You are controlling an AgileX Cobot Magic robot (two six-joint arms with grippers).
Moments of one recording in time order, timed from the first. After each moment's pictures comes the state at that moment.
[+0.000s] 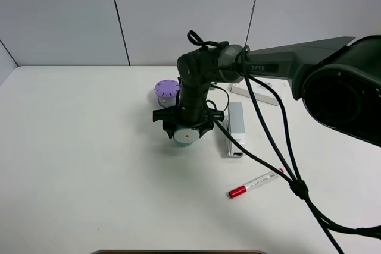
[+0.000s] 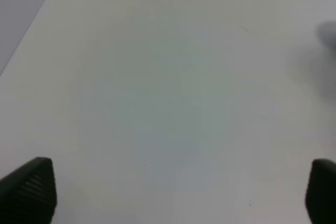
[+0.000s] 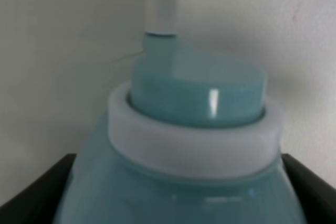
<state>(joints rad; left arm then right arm) -0.01 -0.01 -0.51 0.06 1.06 -0.07 0.68 2.29 -1.64 0.08 0.84 0.52</state>
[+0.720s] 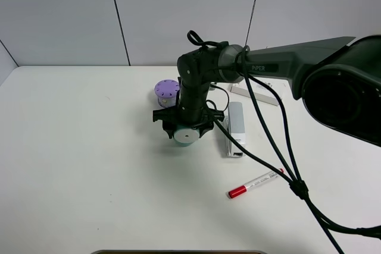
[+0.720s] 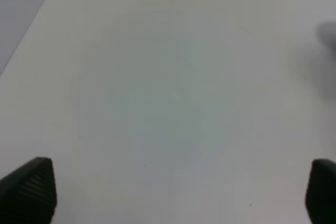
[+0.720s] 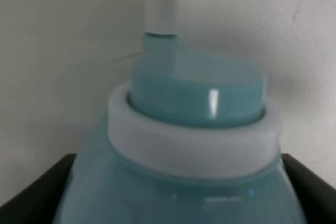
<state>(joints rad) -0.01 -0.01 -0.51 0.06 1.06 -0.07 0.68 2.29 -1.64 0.08 0.84 0.52</state>
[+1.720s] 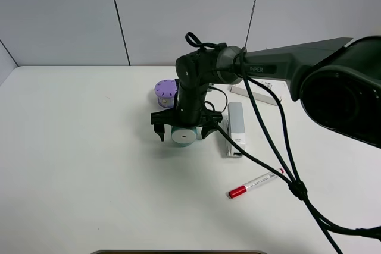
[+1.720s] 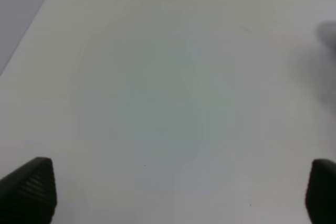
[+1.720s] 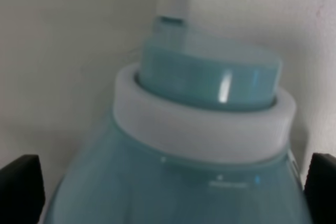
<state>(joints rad) -0.01 -0.01 -0.51 0.06 1.06 -0.07 0.69 2.29 -1.64 0.09 0.84 0.48</state>
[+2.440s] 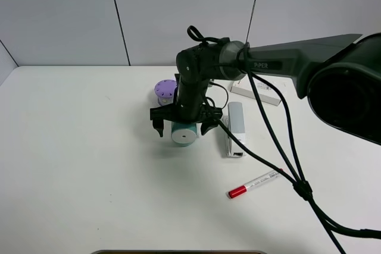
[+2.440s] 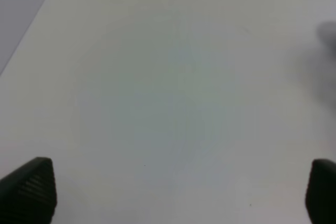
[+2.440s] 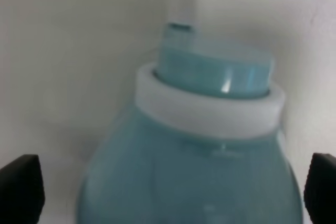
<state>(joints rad) -0.01 -0.01 -0.51 0.06 1.06 -0.07 0.69 2.25 -1.64 0.09 0.84 0.48</state>
